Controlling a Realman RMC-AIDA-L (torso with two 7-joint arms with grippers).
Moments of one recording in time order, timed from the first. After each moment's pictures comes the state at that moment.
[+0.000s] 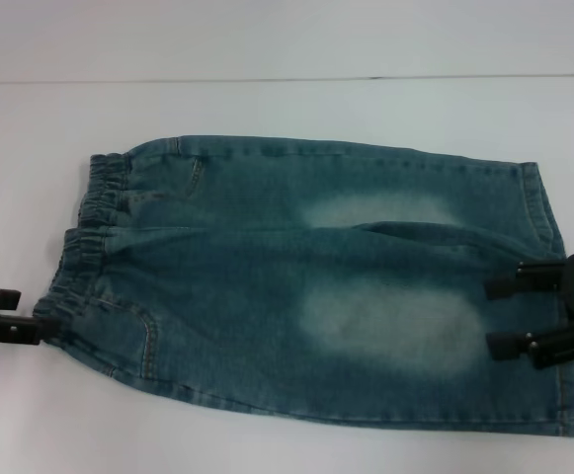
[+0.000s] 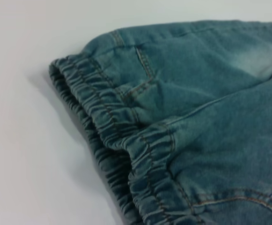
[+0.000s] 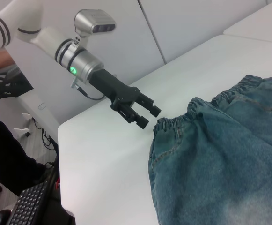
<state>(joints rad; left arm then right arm) -0.48 -2.03 0.48 0.96 2.56 1.61 -1.80 0.49 1.96 -0.71 -0.79 -2.12 -1.90 1.62</state>
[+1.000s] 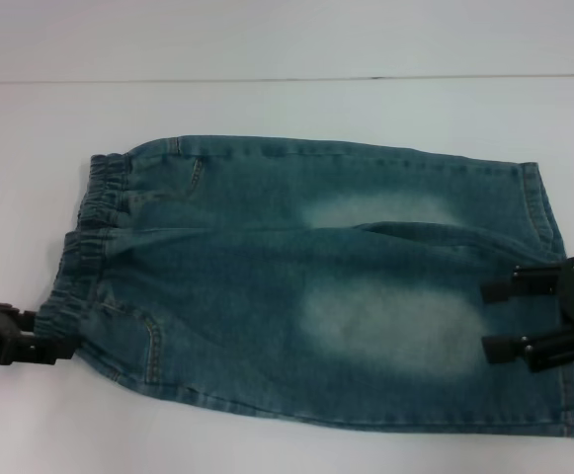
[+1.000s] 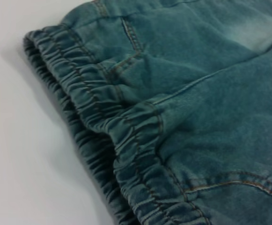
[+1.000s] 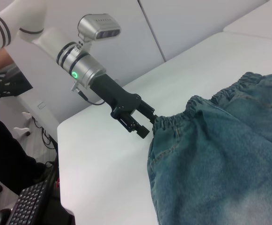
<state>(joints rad) -0.49 -2.06 0.55 0.95 2.59 1.59 -1.81 0.49 1.96 -0.72 -0.78 -2.12 -1.89 1.62</state>
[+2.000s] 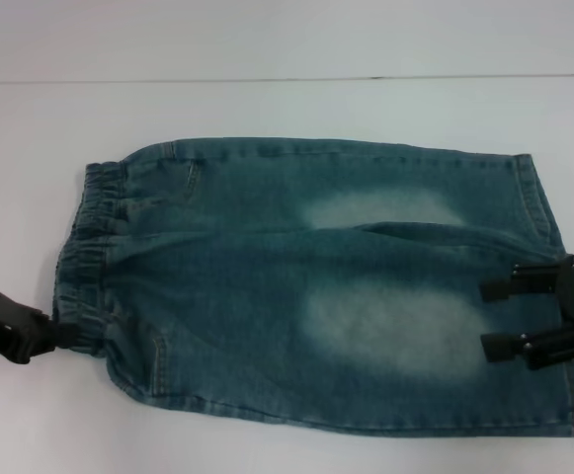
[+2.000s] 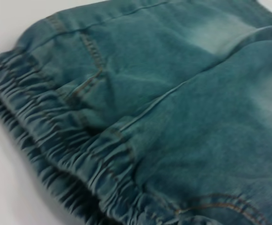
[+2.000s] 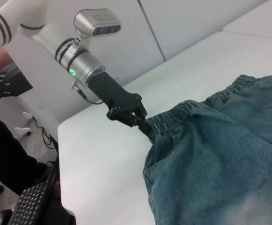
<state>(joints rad) -0.50 -2.08 0.56 0.99 2.58 1.65 -1.81 0.49 1.96 -0.72 -0.78 -2.12 -1.89 1.63</state>
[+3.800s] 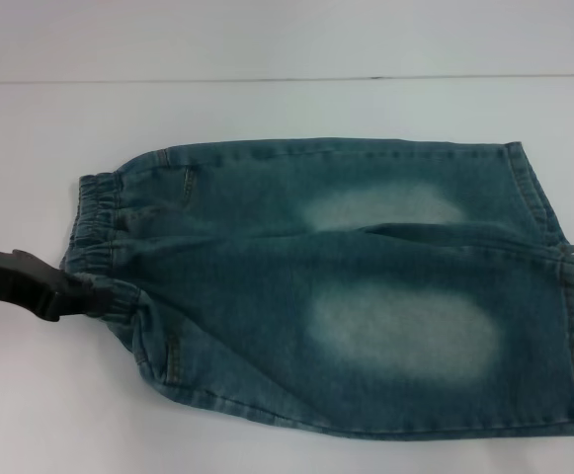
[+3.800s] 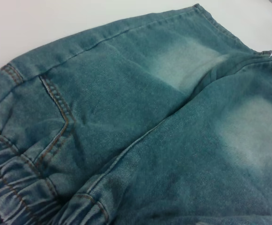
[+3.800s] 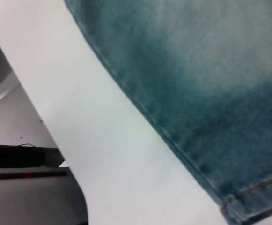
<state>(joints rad) -0.62 -2.06 0.57 1.00 2.59 1.75 -1.94 0.66 1.93 -0.79 -0.87 -2.80 -1.98 1.94</state>
